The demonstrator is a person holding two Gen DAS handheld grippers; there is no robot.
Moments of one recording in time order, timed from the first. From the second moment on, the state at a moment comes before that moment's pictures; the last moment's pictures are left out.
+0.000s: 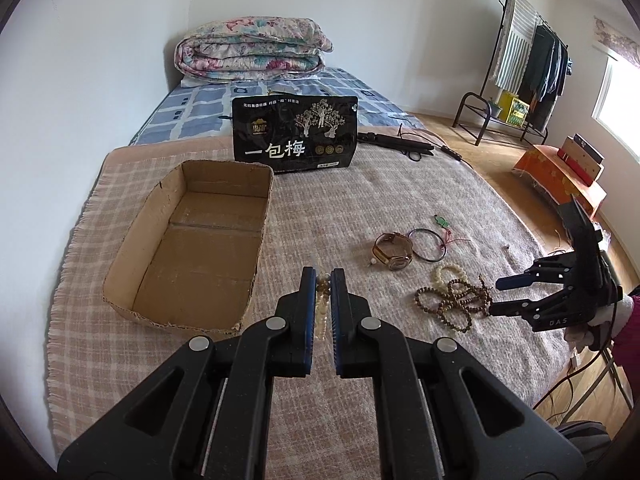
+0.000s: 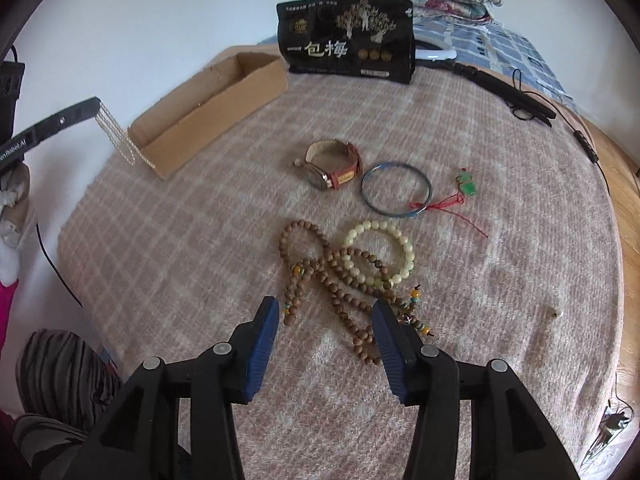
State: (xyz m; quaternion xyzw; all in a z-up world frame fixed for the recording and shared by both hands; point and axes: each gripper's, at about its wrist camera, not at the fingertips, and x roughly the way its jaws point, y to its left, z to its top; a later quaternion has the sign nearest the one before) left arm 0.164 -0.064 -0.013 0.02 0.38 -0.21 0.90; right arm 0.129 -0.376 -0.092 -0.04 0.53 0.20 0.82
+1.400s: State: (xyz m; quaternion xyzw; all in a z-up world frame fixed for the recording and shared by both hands) left arm 0.177 -0.036 -0.004 -0.01 0.37 -0.20 0.91; right arm 0.136 -0.385 -0.016 0.00 0.46 0.19 0.87
